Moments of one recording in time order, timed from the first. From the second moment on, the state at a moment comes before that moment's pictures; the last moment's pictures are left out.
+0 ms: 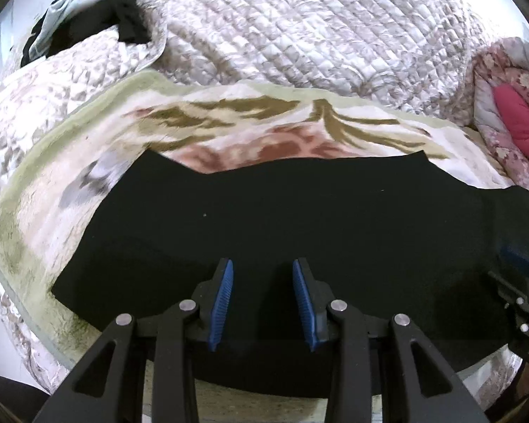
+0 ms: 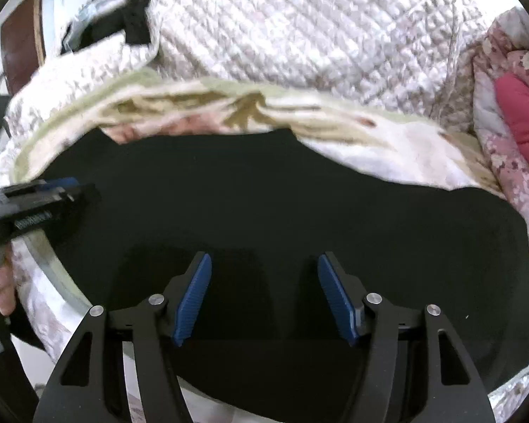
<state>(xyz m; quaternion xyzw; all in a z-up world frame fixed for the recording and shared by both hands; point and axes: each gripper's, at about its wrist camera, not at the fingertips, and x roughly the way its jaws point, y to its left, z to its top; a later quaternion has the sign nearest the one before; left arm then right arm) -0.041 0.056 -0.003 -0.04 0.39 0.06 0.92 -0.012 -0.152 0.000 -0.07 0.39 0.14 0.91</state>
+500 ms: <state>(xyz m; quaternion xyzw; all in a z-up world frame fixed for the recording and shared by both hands) -0.045 0.094 -0.006 -0.07 0.40 0.10 0.91 -0.010 -0.168 0.001 -0.04 0.39 0.12 0.91</state>
